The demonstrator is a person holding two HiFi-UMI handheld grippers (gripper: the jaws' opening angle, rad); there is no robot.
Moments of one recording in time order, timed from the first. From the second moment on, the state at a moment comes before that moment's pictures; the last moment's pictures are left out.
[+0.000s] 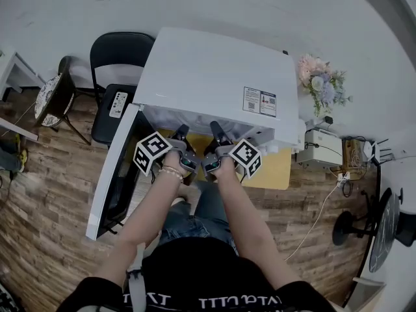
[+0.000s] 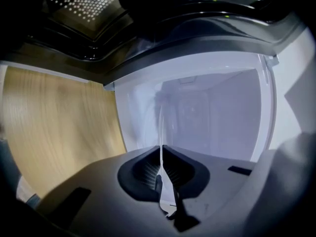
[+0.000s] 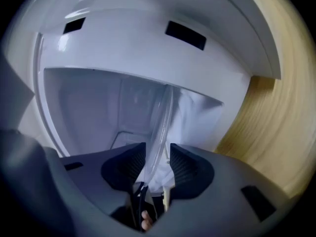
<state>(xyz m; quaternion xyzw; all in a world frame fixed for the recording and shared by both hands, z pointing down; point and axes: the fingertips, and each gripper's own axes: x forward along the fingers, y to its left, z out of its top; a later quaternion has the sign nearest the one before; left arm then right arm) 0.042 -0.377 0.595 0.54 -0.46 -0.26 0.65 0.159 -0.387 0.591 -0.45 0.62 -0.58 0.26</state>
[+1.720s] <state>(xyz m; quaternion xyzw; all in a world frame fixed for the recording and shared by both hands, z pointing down) 0.054 -0.391 0.578 0.61 -0.36 -0.34 0.61 0.172 -0.329 0.562 -0.33 0.66 -0.56 0.38</state>
